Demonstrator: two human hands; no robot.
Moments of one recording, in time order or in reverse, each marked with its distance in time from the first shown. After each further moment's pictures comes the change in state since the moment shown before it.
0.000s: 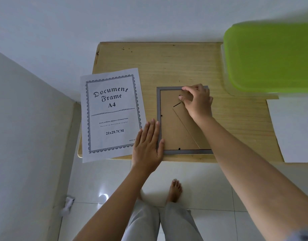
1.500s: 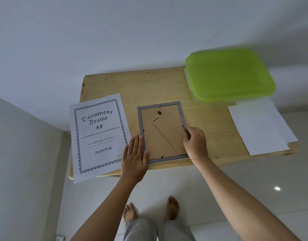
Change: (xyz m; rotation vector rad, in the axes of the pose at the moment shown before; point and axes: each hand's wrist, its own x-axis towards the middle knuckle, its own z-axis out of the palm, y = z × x) left_hand 0.001 -0.004 -0.002 -0.016 -0.037 0.033; right_hand -0.107 0.039 -0.040 0.053 0.118 0.139
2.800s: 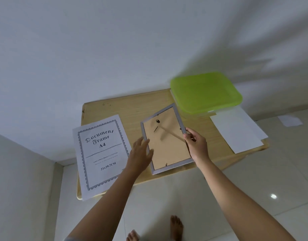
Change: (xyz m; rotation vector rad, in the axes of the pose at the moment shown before) left_hand 0.042 0.027 -0.087 -0.331 -0.168 0.126; right_hand -0.028 -0.052 -0.060 0.594 0.130 0.210
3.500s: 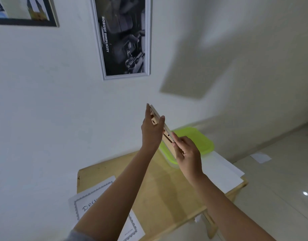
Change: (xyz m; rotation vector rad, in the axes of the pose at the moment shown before) left_hand 0.044 0.188 -0.185 -0.872 0.329 0.373; right_hand -0.014 -0.155 -0.007 -0.324 0.462 -0.936
